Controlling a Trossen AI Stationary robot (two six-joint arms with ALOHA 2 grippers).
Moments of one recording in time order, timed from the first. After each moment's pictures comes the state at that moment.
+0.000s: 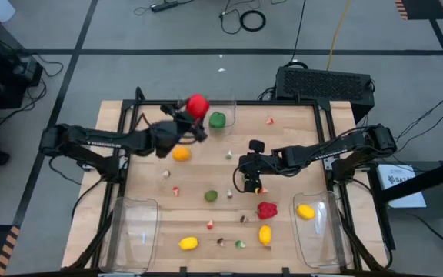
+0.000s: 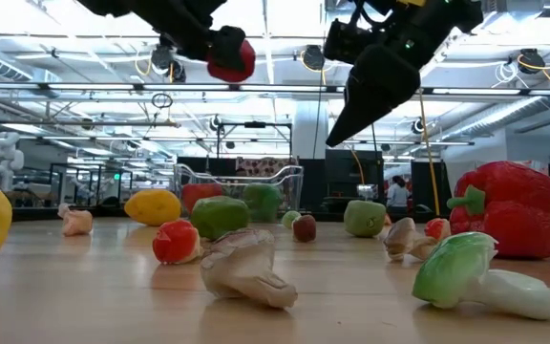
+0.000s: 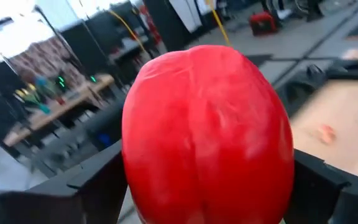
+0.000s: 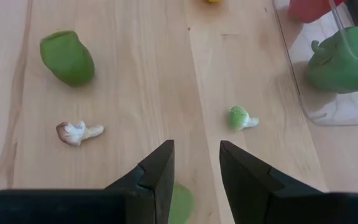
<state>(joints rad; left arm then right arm) 0.10 1.31 0.86 0.31 -0.90 0.32 0.10 1.55 0.99 -0.32 0.29 0.09</state>
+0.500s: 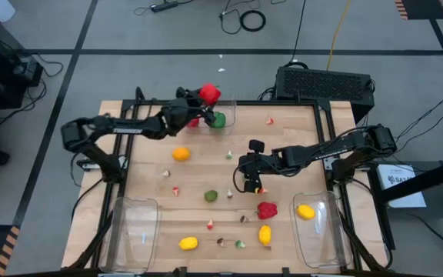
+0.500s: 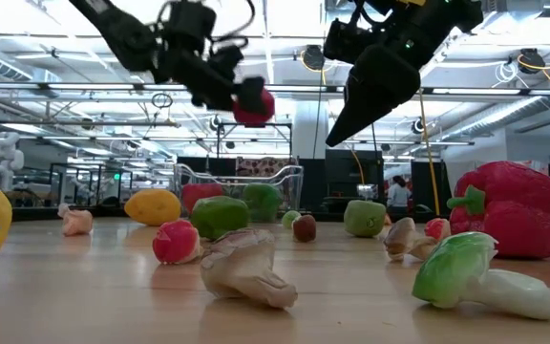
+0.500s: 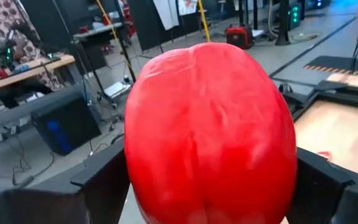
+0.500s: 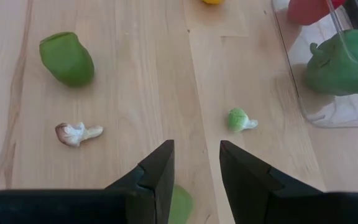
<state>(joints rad) 0.41 1.55 0.86 0.55 -0.45 0.14 0.10 1.55 0.99 -0.32 0.29 0.09</state>
